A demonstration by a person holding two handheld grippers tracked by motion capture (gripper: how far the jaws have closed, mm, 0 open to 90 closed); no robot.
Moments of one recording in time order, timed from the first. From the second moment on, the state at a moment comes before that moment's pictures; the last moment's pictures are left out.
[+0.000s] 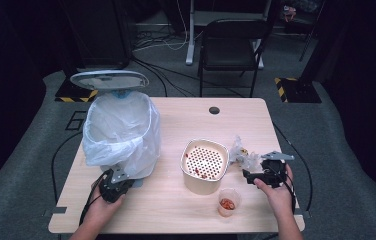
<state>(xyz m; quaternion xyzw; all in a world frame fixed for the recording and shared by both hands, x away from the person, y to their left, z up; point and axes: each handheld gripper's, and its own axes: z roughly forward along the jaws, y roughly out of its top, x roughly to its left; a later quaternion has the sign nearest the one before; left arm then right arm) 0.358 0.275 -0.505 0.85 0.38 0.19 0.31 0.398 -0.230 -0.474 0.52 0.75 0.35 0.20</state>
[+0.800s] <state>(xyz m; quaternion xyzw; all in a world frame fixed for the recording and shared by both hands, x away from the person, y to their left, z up) 0.358 0.274 -0.506 0.84 0.39 0.19 0.32 0.451 -0.198 -0.463 0.52 0.76 0.34 0.20</state>
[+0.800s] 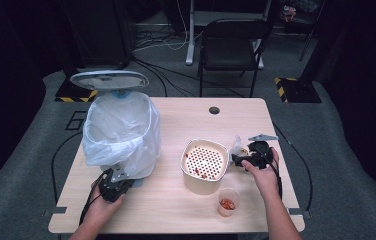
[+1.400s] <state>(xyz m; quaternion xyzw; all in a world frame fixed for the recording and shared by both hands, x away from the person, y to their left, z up) 0.358 0.275 -0.505 0.85 0.39 0.18 0.31 0.459 -0.192 -0.497 0.53 0.75 0.33 0.21</state>
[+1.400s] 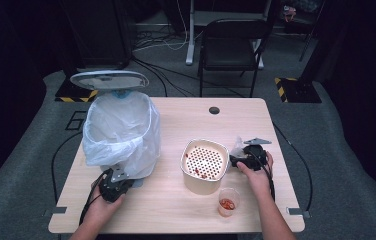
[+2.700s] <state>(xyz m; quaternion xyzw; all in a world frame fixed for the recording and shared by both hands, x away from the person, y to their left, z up) 0.358 0.274 -0.506 0.84 0.40 0.19 0.31 0.449 -0.201 -0.497 0.51 0.77 0.34 0.16</state>
